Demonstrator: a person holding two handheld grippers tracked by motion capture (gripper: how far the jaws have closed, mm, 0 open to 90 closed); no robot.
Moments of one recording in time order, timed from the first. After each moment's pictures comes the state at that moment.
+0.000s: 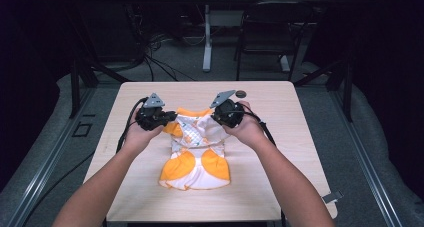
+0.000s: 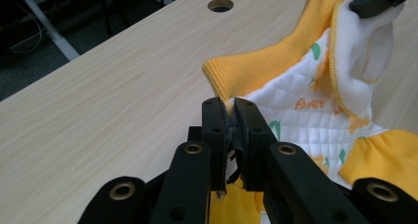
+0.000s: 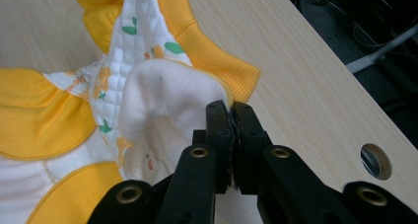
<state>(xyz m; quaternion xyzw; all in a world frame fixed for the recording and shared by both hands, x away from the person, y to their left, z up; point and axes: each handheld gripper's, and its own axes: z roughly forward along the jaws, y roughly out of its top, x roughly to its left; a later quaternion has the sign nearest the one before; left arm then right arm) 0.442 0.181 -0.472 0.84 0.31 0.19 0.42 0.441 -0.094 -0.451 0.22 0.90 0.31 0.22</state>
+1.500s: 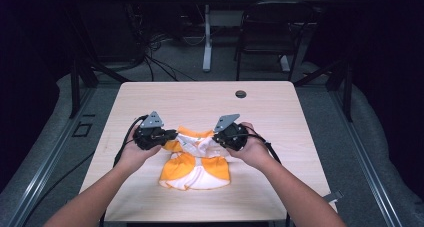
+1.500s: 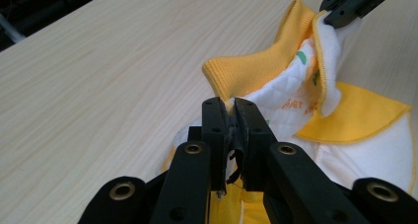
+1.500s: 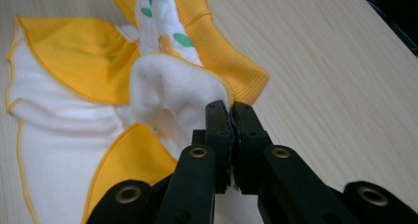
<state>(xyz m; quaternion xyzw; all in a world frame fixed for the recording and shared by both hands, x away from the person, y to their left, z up) 0.392 0.184 -0.492 0.86 0.26 0.15 0.42 0.391 -0.104 -0.485 0.18 0.91 0.32 0.18</state>
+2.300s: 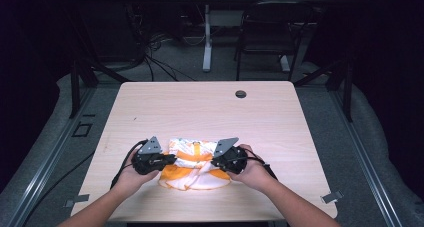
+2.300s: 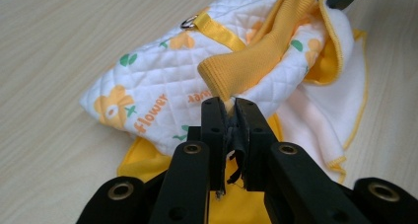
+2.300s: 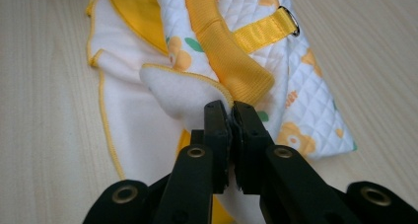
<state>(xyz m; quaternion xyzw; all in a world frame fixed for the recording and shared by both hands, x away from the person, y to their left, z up) 0.345 0.192 -0.540 0.87 0.25 0.11 0.41 0.344 -0.102 -0.525 0.16 0.92 0.32 0.13</state>
